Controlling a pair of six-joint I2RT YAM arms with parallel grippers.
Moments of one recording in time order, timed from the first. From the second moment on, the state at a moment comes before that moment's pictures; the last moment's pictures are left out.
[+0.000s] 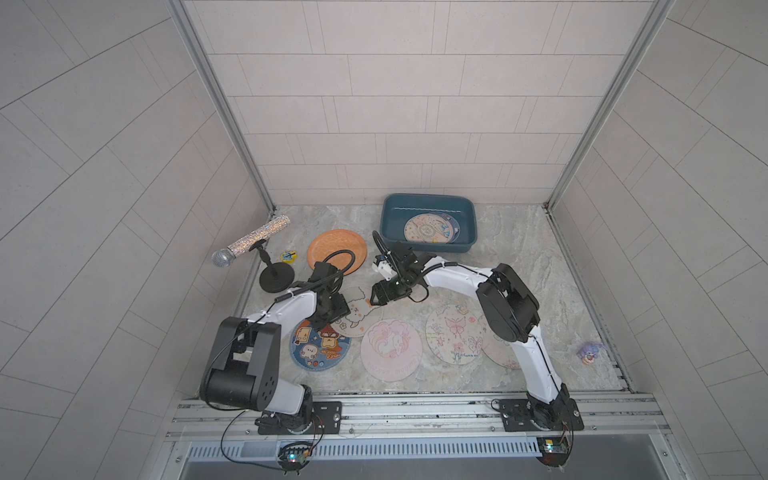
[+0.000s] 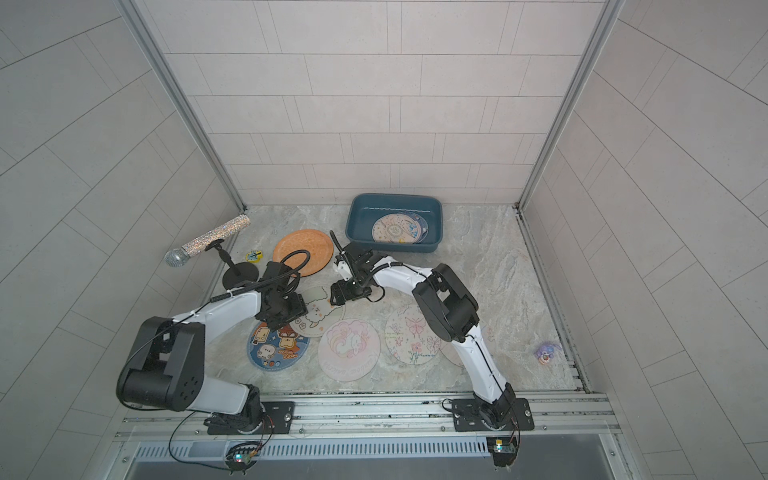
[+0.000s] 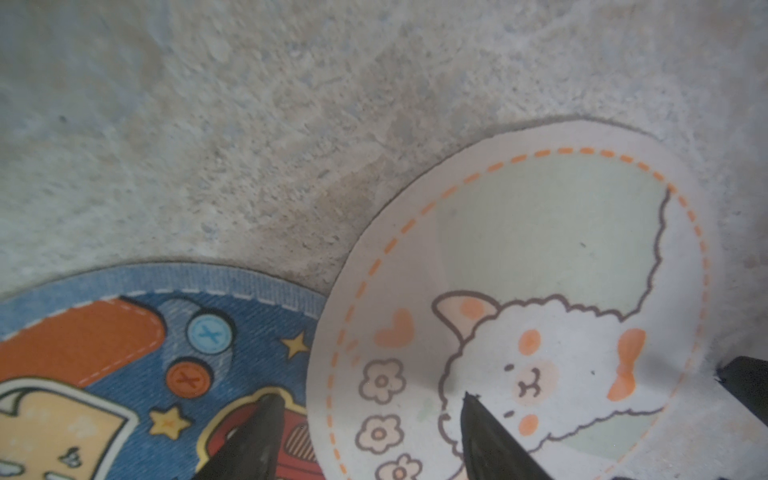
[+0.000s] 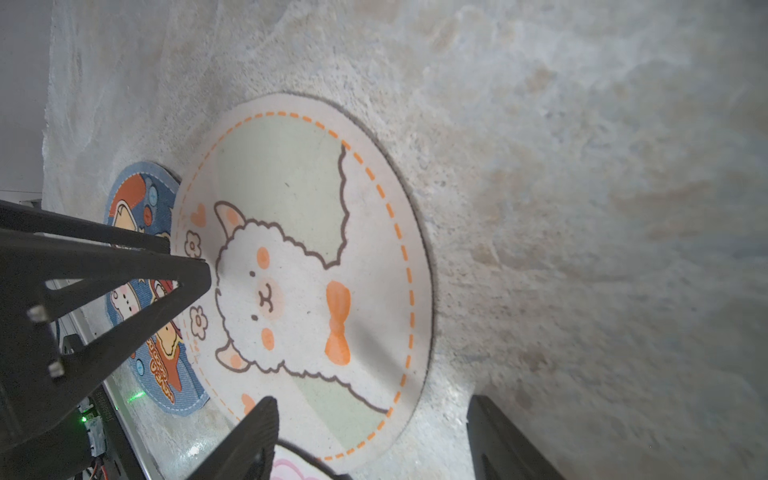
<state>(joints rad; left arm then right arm) -0.17 1.46 0.73 -0.59 0.06 -0.66 0.74 2.21 1.66 -0.54 -0.41 0.33</state>
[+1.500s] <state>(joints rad) -0.18 1.47 0.72 -0.46 0.14 -0.70 0.76 2.26 1.73 -0.54 -0.43 0.35</state>
